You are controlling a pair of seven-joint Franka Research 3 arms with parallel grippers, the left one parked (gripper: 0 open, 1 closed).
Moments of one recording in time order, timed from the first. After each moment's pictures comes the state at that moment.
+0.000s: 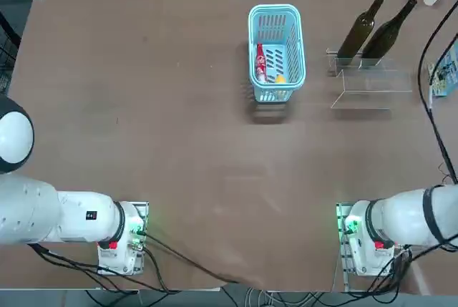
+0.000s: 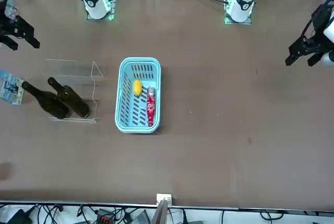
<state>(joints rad) 0.14 -0.11 -0.17 -1.68 0.00 1.58 -0.07</state>
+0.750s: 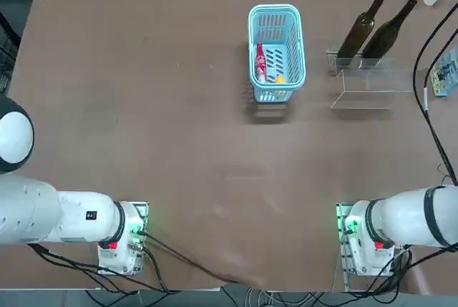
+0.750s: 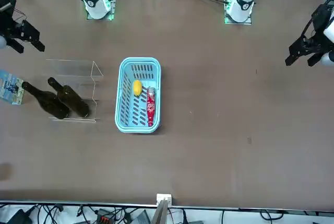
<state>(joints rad) 0.14 -0.12 -0.16 -1.71 0.00 1.62 -0.04</state>
